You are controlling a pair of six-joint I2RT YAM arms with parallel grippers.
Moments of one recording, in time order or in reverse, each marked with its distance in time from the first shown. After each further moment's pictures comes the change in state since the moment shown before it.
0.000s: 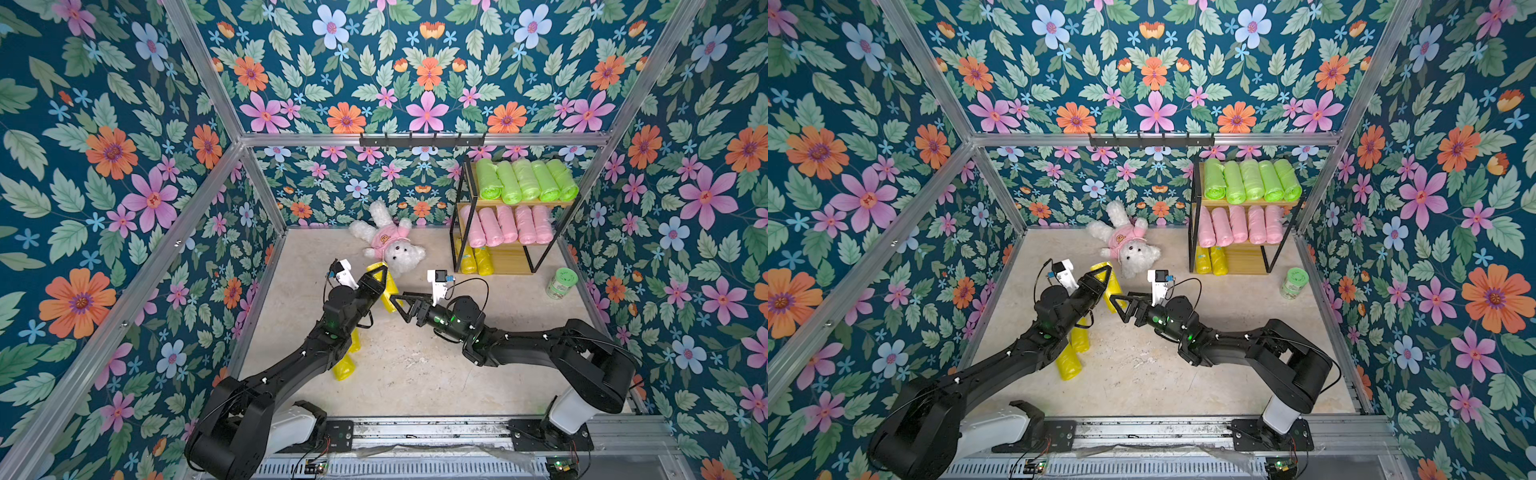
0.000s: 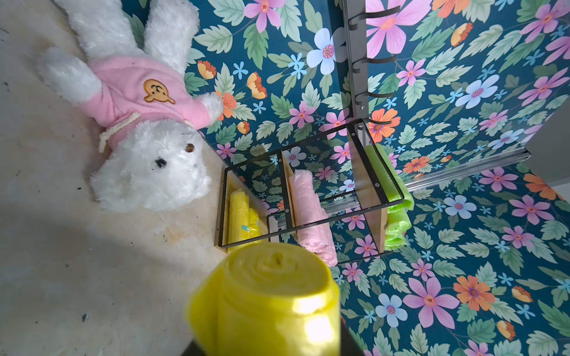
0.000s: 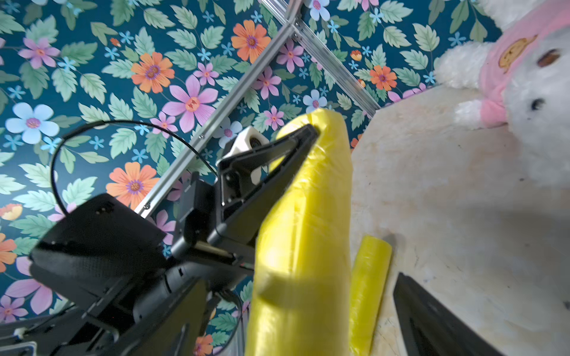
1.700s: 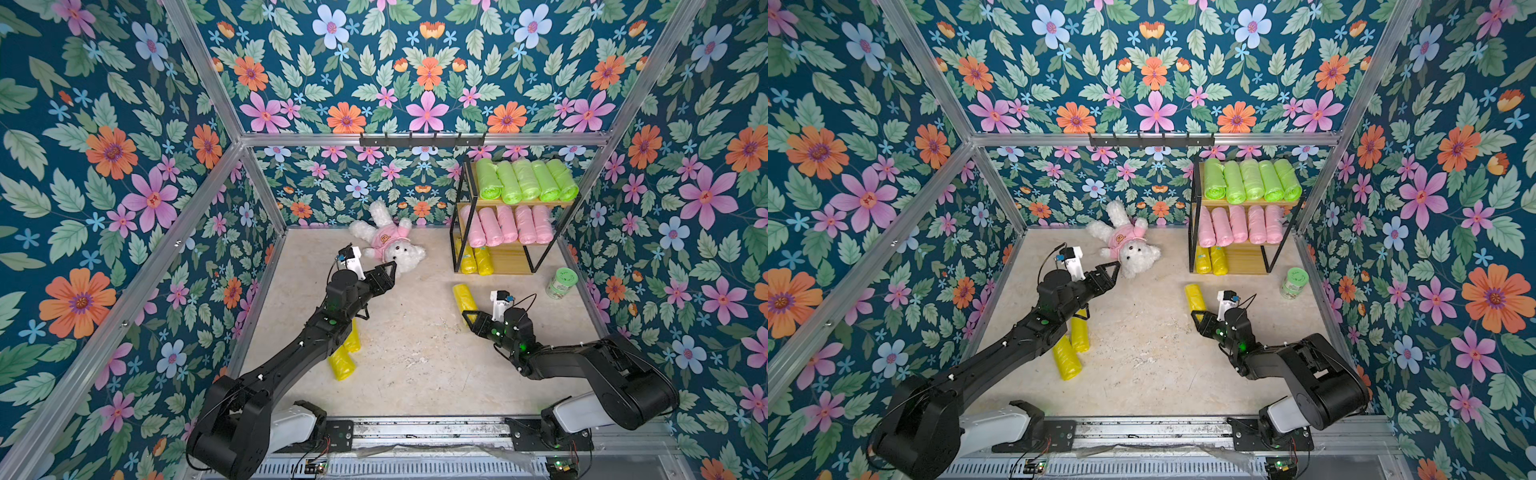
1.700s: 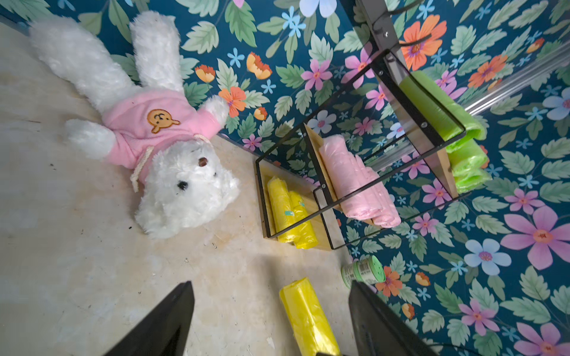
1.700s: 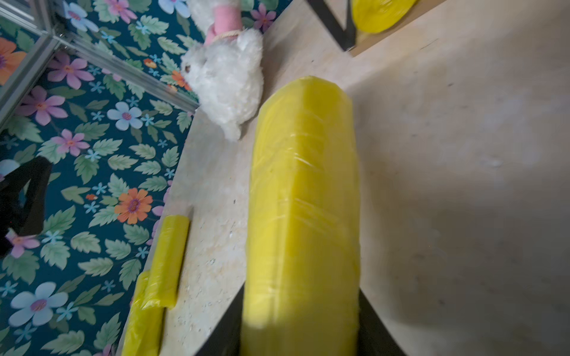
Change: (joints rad) left arm 0.032 0.053 0.182 -0.299 0.129 0.407; right arm -0.533 -0.236 -0.463 -0.256 -0.096 -0.097
